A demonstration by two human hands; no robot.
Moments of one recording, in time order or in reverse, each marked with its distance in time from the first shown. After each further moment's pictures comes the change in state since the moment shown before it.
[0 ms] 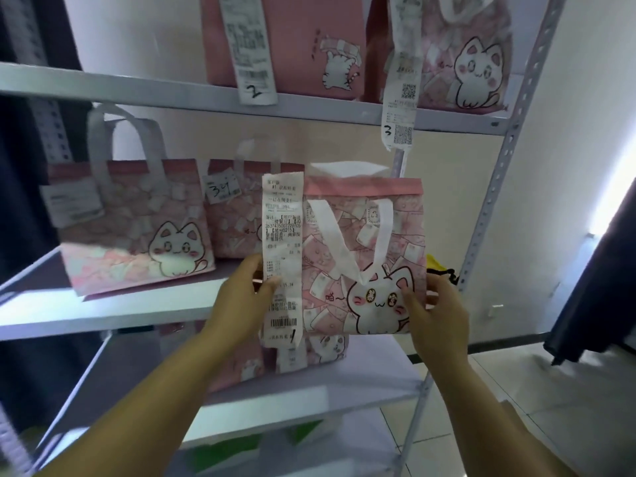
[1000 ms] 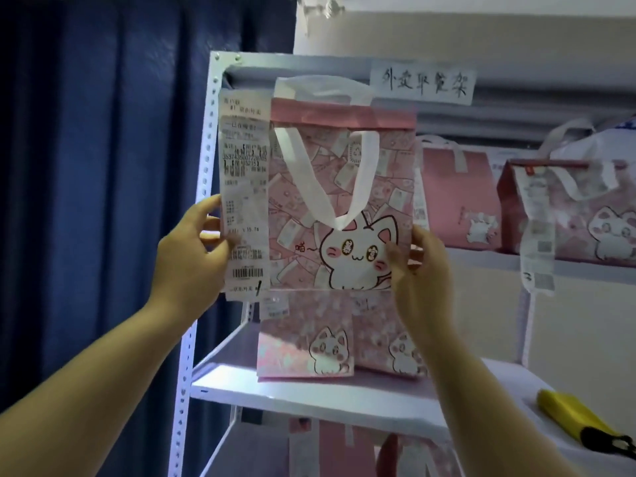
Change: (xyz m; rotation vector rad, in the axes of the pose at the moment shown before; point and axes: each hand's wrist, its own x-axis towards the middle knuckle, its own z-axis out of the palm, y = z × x) left_hand -0.072 0.103 -0.324 0.118 0.713 0.434; right_hand -0.027 -0.332 0.081 0.484 -0.058 -0.532
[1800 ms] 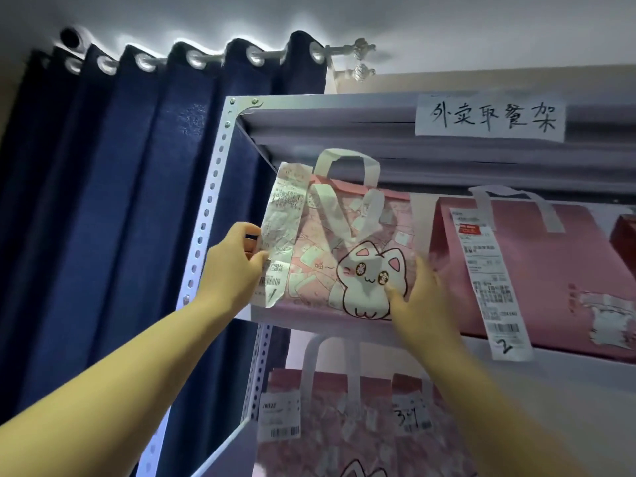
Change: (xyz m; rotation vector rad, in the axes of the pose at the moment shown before) left_hand 0.169 -0.111 0.103 0.238 0.061 -0.030; right_hand 0.134 0.093 0.130 -0.252 -0.208 0.028
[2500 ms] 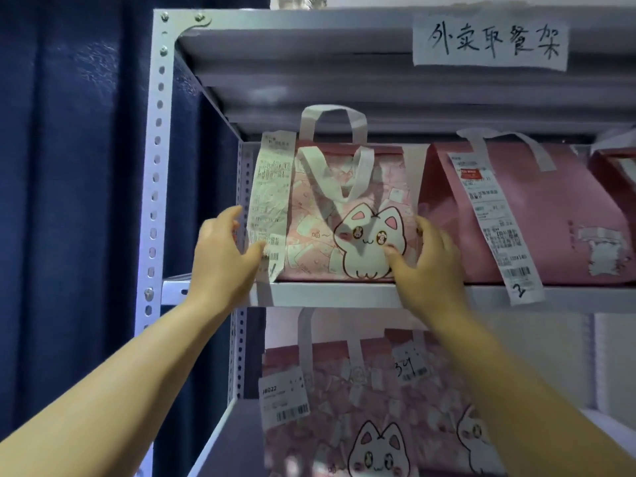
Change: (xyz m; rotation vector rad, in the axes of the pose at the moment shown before) left_hand 0.017 -0.053 0.036 -0.062 -0.120 0.057; right_hand -0.002 0.008 0.035 -0.109 0.227 0.033
